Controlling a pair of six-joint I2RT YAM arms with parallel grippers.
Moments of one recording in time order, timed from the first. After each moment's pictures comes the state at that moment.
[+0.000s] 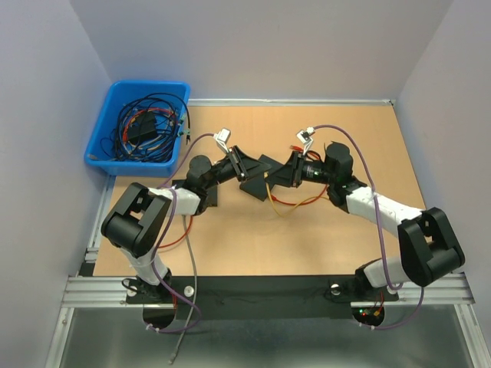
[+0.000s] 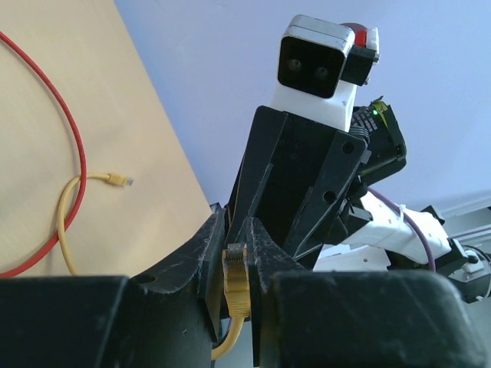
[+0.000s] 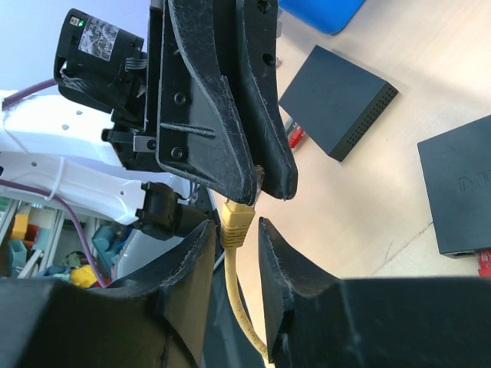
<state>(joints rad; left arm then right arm) -0.52 1.67 0.68 1.17 0.63 -1.33 0.42 1.39 0.74 0.53 -0.85 0.78</state>
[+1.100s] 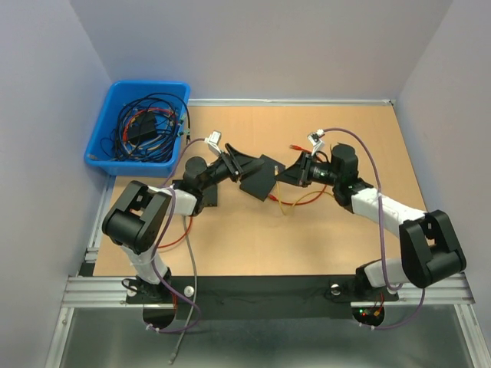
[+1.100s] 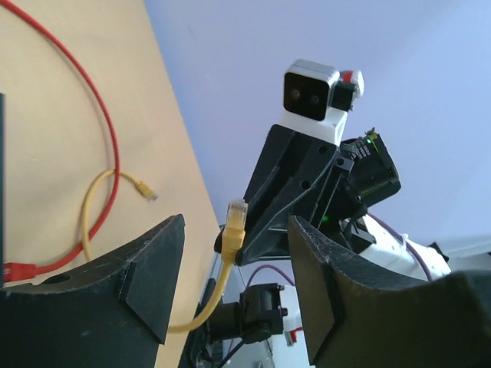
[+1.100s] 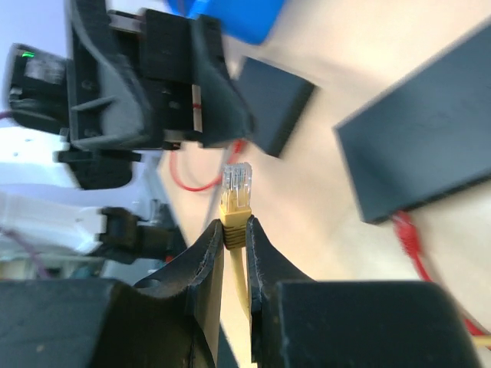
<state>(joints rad) -0.48 1.70 0.65 1.17 0.58 -1.36 0.35 1.39 0.69 0.47 -0.78 0.76</state>
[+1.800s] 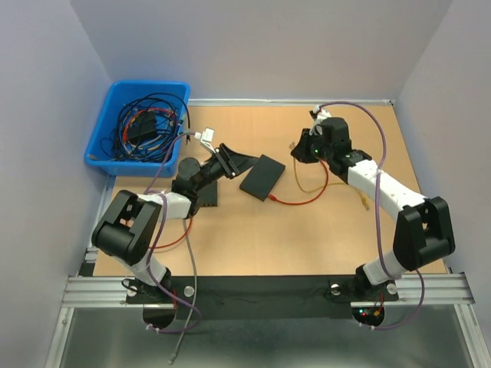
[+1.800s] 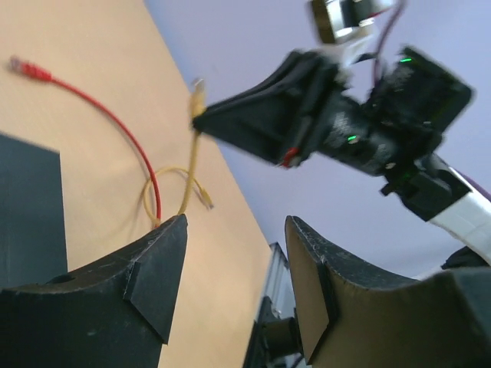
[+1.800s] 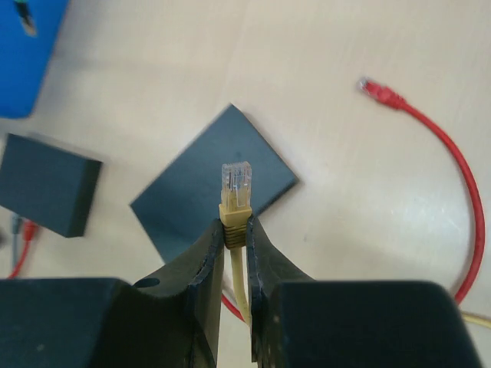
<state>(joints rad) -0.45 1.61 0.60 1.16 0.53 -1.14 0.35 1.50 1.10 -0.11 -0.21 0.30</state>
